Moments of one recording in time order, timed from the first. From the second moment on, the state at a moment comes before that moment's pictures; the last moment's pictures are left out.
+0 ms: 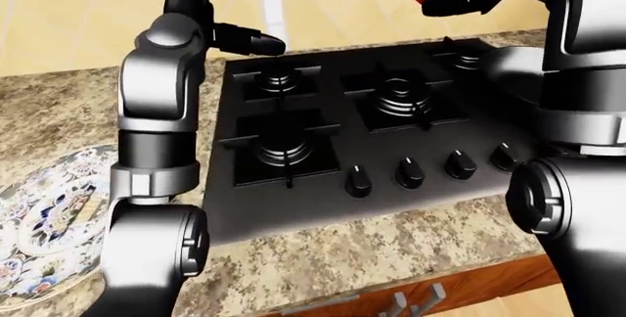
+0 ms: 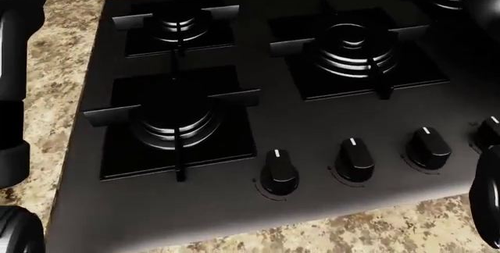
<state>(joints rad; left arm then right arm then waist) -1.20 0.32 0.11 0.34 0.07 0.83 -0.05 -1.41 -0.49 -0.11 0.46 -0.34 0.72 0.62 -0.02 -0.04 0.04</state>
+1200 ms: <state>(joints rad) -1.20 0.30 0.10 0.31 0.08 0.86 -0.07 -1.41 -0.49 -0.11 0.46 -0.34 0.74 0.63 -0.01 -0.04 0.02</state>
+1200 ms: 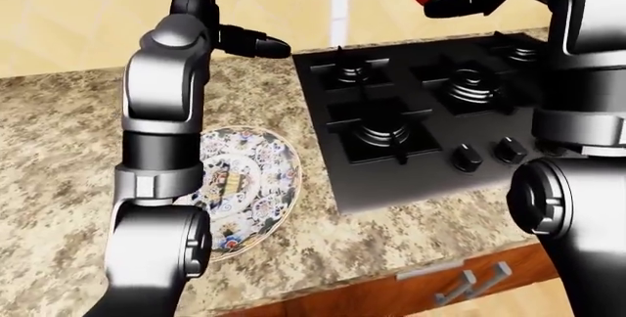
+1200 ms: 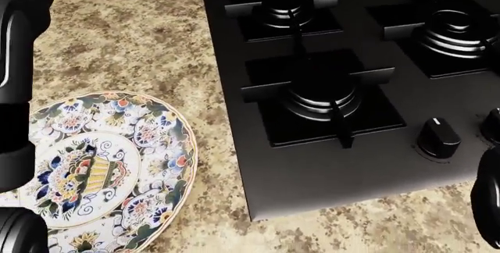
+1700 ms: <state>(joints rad) -1.20 0.31 0.10 0.30 0.09 0.85 -0.07 -1.41 -0.49 -0.11 0.44 -0.33 0.73 0.63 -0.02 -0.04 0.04</state>
